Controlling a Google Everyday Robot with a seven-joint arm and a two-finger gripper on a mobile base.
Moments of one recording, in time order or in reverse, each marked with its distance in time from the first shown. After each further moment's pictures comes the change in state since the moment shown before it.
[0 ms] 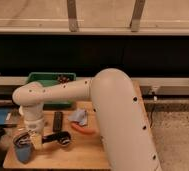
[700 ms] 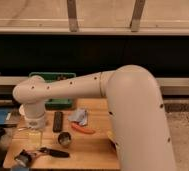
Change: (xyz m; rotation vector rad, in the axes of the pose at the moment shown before) arm 0.017 0.013 -0.056 0.193 -0.075 0.141
